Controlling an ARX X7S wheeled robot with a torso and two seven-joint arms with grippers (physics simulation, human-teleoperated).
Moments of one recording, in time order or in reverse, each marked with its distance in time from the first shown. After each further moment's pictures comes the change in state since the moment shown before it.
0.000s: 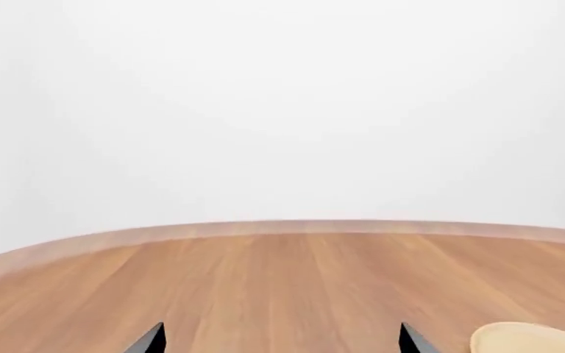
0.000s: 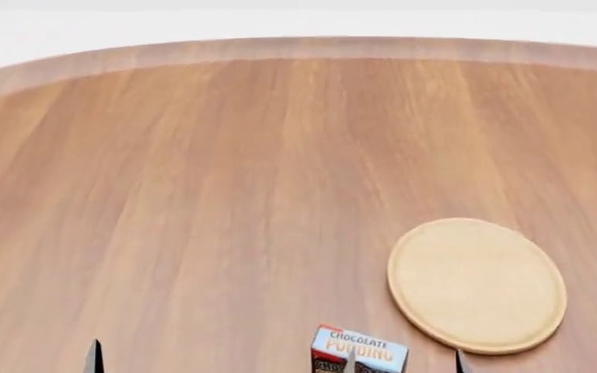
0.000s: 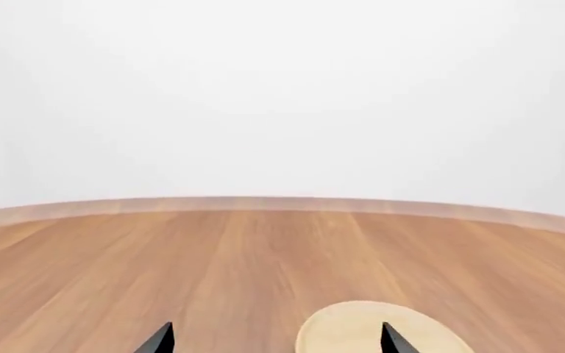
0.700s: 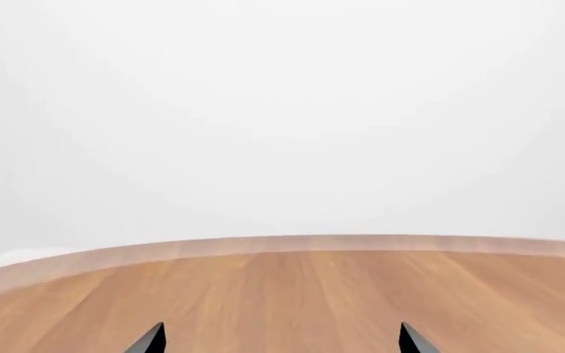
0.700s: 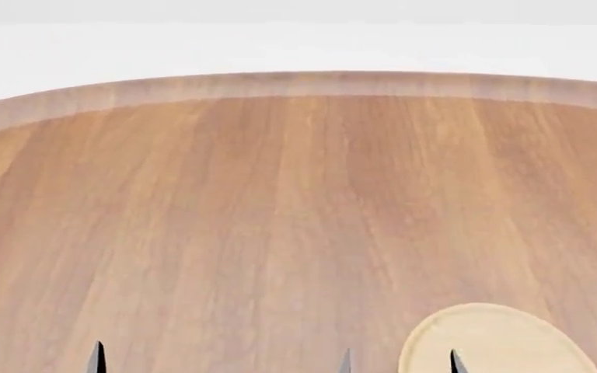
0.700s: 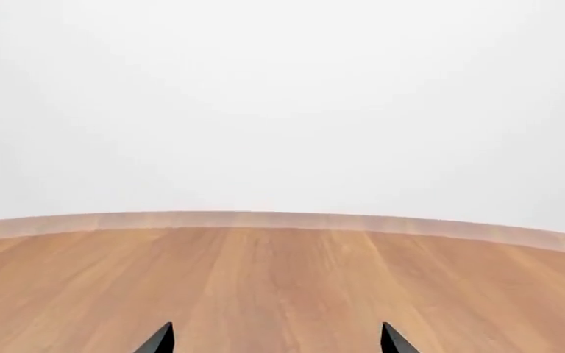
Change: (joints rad) left arm -0.003 -0.029 0.028 -0.002 -0.015 0.013 -0.026; right arm 0.005 0.033 -0.035 0.002 0.013 -0.011 0.029
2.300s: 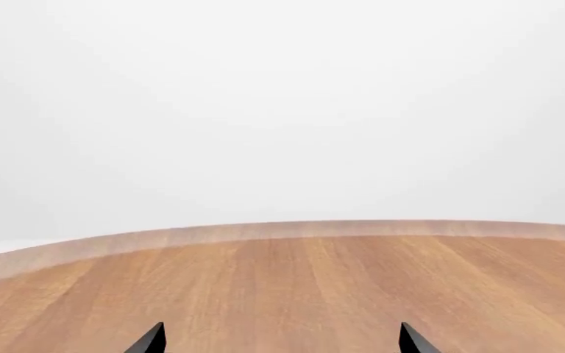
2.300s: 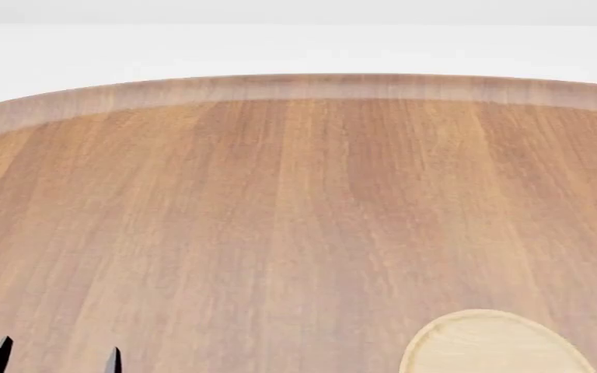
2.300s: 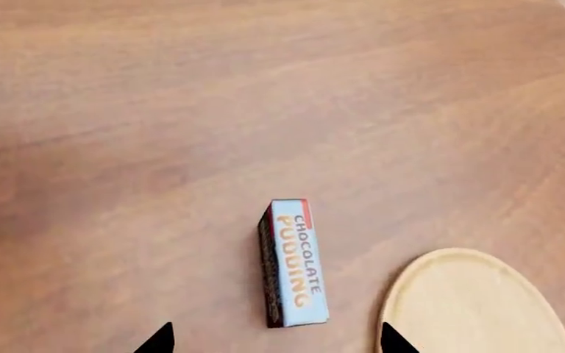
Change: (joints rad) left arm -0.033 -0.032 0.055 -0.053 -0.025 0.006 -0.027; right arm -0.055 1.023 0.491 -0.428 0.618 0.741 -0.939
